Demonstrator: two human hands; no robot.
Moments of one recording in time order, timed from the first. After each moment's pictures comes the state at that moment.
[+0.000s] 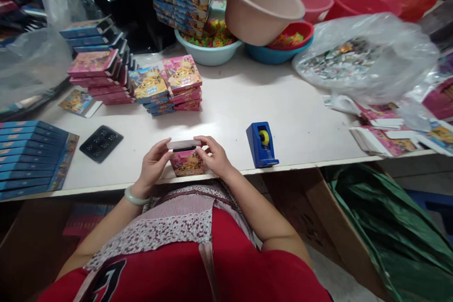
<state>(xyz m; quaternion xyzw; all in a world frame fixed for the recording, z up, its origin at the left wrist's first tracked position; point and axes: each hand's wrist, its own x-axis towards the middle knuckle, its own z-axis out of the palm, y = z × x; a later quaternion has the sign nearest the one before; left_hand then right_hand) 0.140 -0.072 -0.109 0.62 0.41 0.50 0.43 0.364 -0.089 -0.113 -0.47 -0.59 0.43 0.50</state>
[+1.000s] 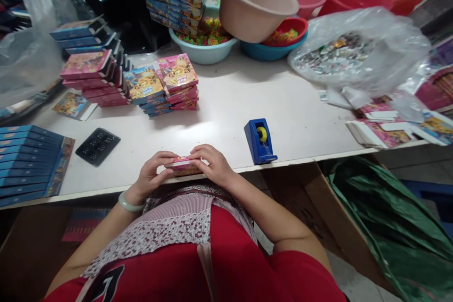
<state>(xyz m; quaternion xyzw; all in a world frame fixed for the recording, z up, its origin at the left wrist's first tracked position) 0.124 -0.077 -0.087 0.82 0.22 0.42 0.32 0.367 -0.112 -0.090 -0.41 -0.71 0.32 0.47</state>
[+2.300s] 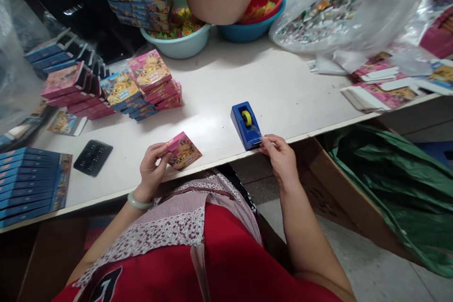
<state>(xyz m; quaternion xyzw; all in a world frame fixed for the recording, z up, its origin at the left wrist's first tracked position) 0.167 -0.080 -0.107 0.80 0.33 0.47 0.20 0.515 -0.193 -0.137 -0.70 -0.24 0.30 0.61</state>
